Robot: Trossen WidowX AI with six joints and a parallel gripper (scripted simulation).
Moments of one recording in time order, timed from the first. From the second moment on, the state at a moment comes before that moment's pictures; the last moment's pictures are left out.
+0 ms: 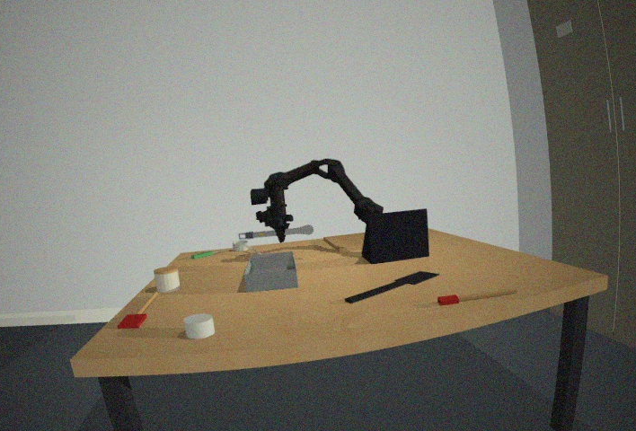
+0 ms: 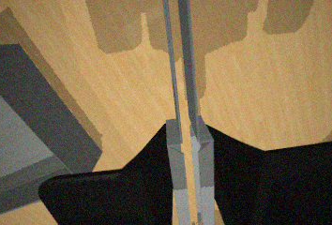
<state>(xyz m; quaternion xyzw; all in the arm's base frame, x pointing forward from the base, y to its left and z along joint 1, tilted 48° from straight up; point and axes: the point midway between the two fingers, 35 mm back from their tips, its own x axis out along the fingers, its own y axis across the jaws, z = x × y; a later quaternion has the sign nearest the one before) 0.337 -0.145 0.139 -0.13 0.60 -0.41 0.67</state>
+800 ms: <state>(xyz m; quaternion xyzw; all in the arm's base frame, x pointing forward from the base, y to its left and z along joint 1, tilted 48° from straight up) 0.262 -0.214 0.200 -0.05 0.57 -0.47 0.67</state>
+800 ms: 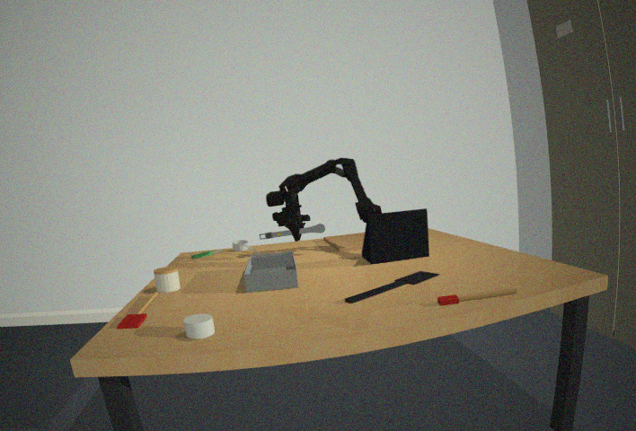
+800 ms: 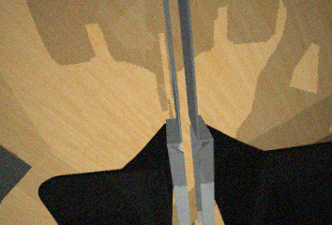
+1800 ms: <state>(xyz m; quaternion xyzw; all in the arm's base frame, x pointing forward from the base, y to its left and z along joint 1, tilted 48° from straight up) 0.138 -0.277 0.250 0.07 0.52 -0.52 0.68</state>
